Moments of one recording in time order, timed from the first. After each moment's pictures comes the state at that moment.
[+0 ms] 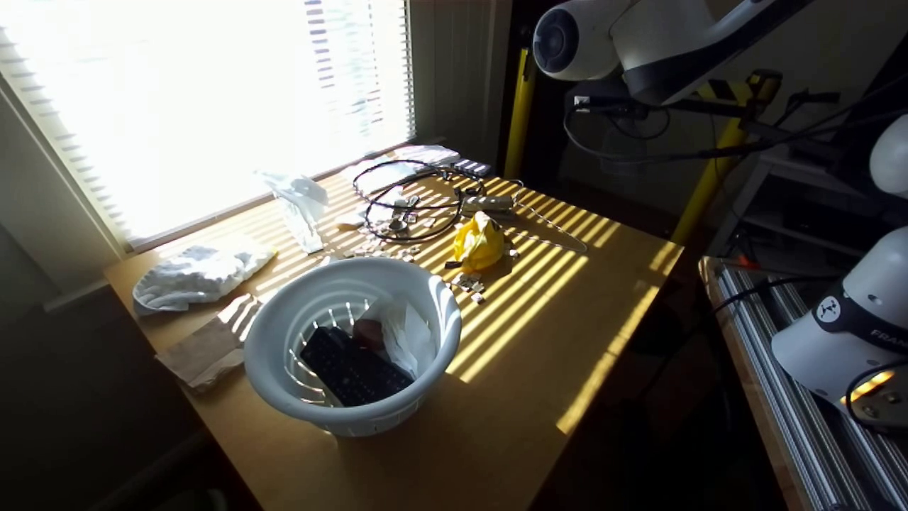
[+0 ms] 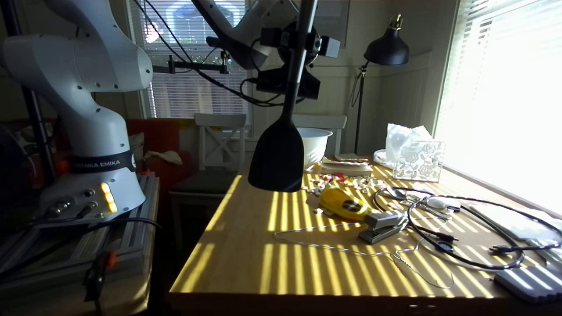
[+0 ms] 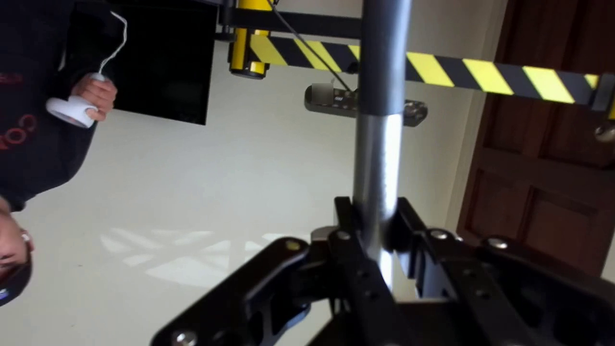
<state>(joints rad) -1.63 -0.17 1.31 -2.36 -1.24 1.66 2.19</state>
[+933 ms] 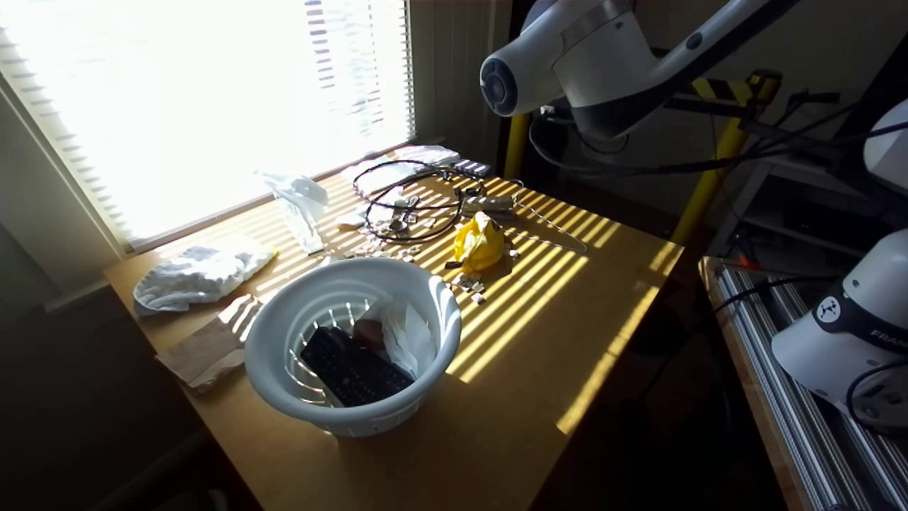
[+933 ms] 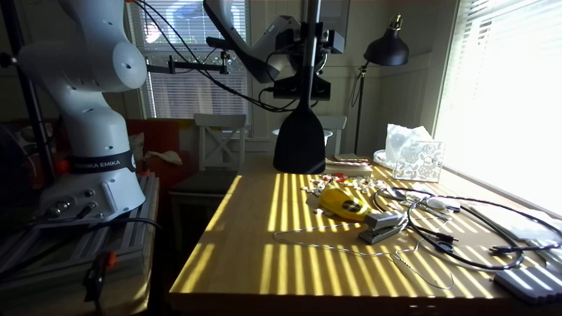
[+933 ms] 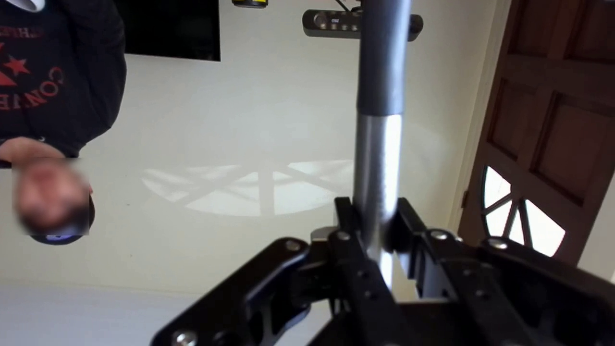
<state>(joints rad) -2.16 -0.34 1.97 -2.21 -1.17 1.50 2.28</state>
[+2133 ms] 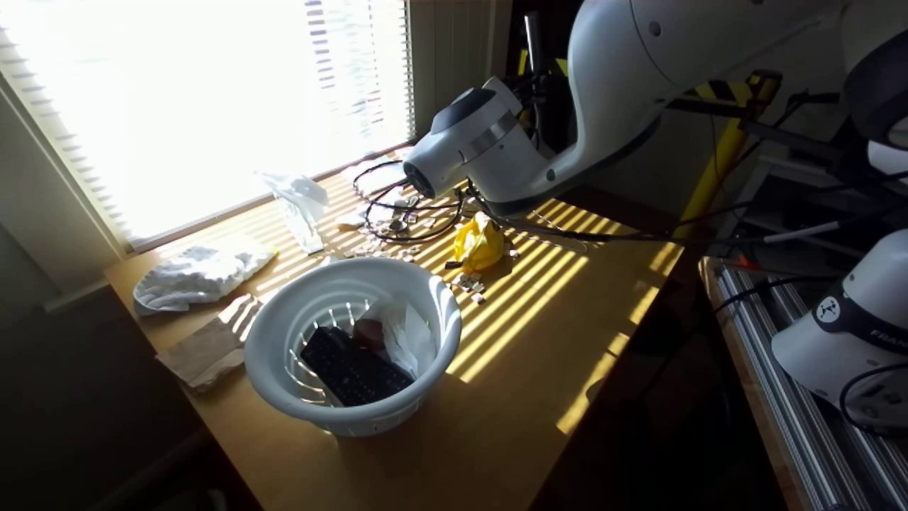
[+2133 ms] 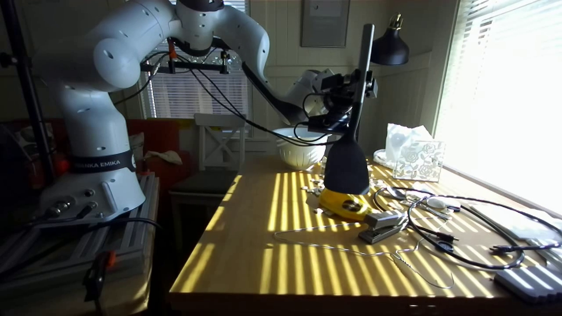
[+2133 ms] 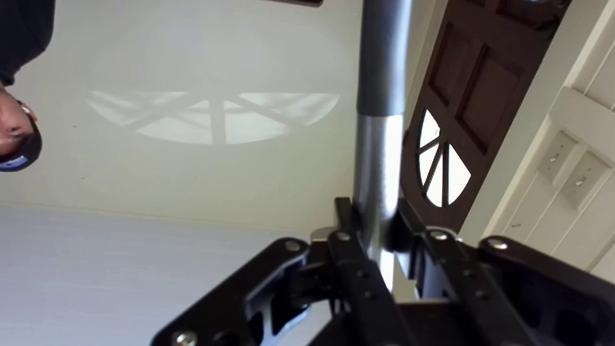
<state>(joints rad) -2.40 -0.92 2.18 -1.81 -0.99 1.61 2.14</state>
